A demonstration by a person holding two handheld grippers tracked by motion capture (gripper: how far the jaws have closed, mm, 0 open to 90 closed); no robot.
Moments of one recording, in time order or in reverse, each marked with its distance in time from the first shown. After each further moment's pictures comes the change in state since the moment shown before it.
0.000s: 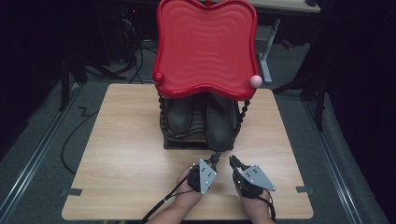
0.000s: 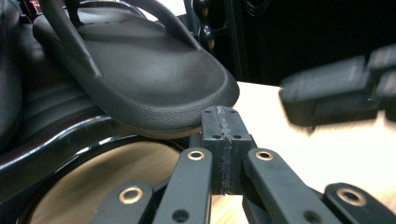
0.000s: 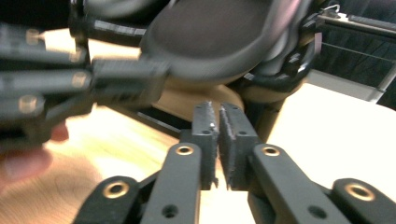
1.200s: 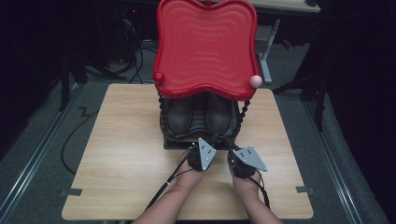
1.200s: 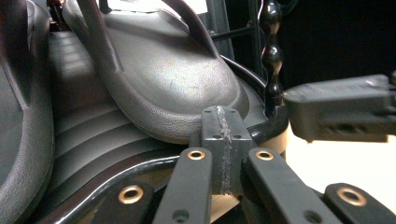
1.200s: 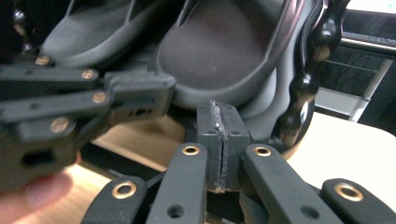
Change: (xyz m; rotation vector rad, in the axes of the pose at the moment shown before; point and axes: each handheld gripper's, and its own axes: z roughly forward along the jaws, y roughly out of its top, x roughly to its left) left arm 0.035 0.016 0.041 -0.003 0.077 -0.015; right arm -0.009 0.032 0.045 -0.066 -0.062 0.050
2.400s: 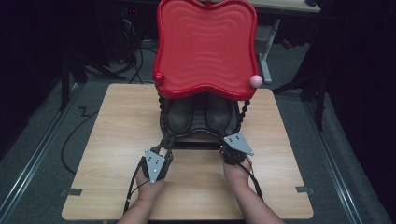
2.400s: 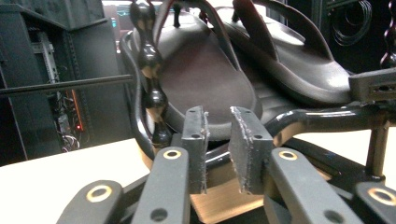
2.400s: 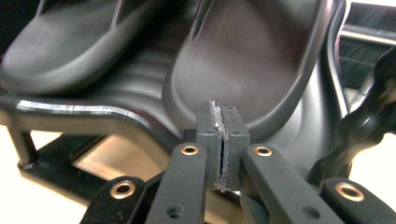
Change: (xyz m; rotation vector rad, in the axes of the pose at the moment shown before) left arm 0.084 -0.034 -0.092 -0.076 0.205 -0.112; right arm 0.011 0.017 0.040 0.035 -0.034 0.000
